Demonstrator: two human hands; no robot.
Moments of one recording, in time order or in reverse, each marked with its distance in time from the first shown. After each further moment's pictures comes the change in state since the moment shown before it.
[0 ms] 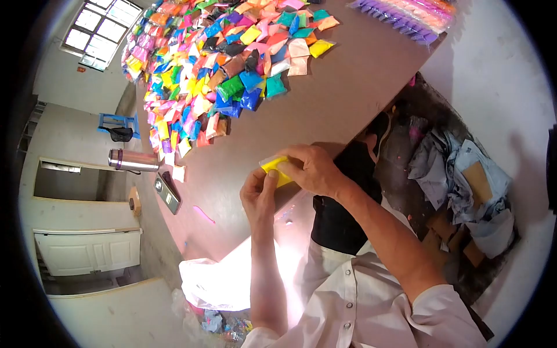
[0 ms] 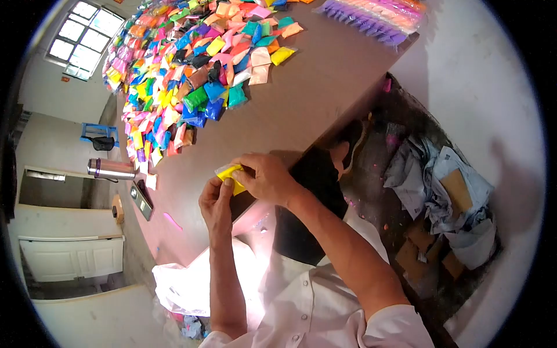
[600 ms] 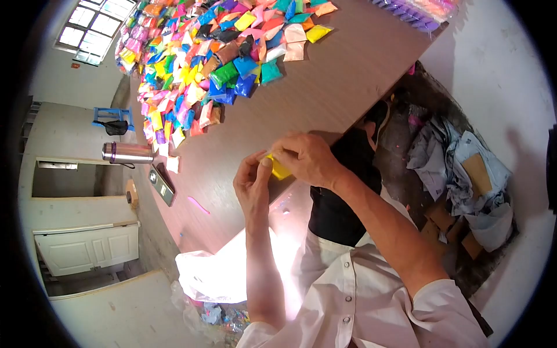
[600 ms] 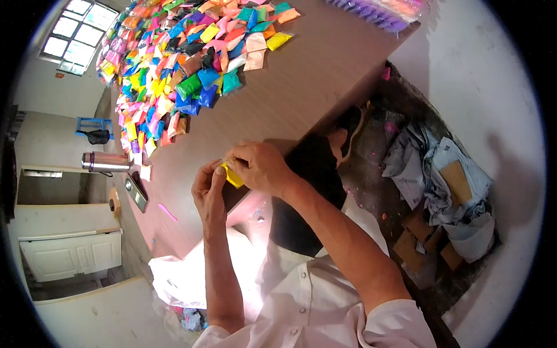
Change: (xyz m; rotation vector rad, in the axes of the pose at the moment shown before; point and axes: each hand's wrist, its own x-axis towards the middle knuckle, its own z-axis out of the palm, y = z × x) left_hand 0.003 -0.003 0.000 -0.008 0.047 0.008; right_hand 0.001 -0.001 0.001 -0.067 -0.008 -0.033
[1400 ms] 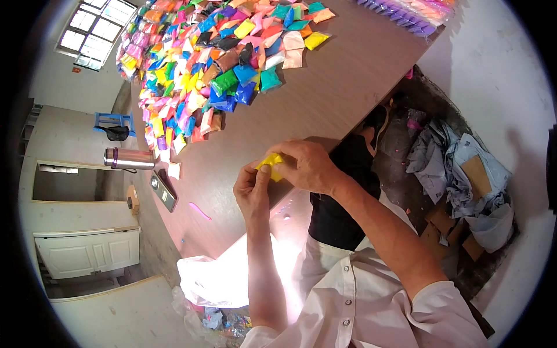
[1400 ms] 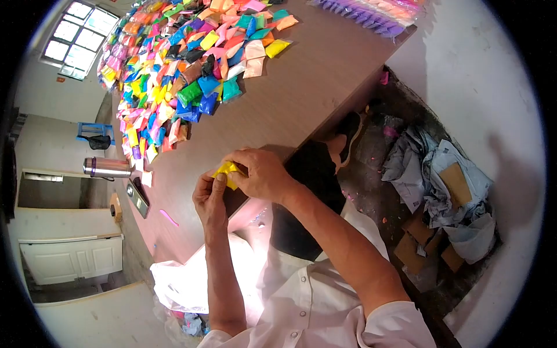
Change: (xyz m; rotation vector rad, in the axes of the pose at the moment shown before) left_hand 0.000 -0.012 -0.010 -0.055 -0.065 0.040; right_hand -0.003 -0.003 0.000 -0.020 0.013 -0.034
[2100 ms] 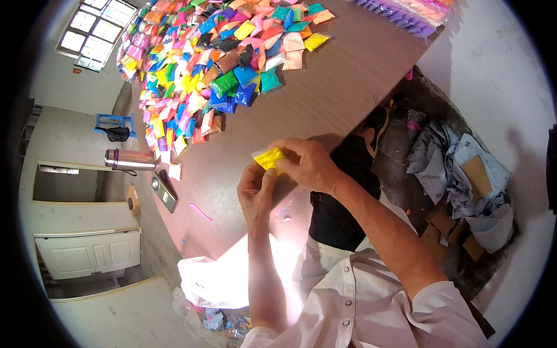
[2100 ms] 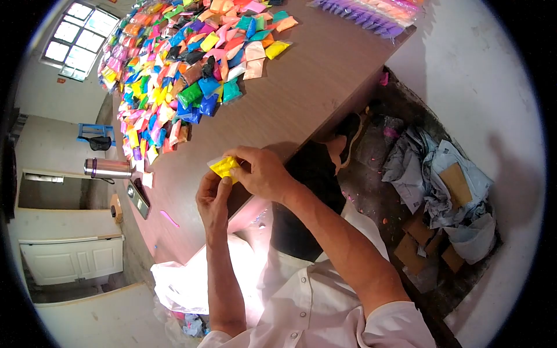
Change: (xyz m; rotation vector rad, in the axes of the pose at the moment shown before) left_hand -0.001 0.007 0.008 0.047 -0.036 -0.026; right_hand 0.001 -0.004 -0.006 0.066 -0.023 0.098
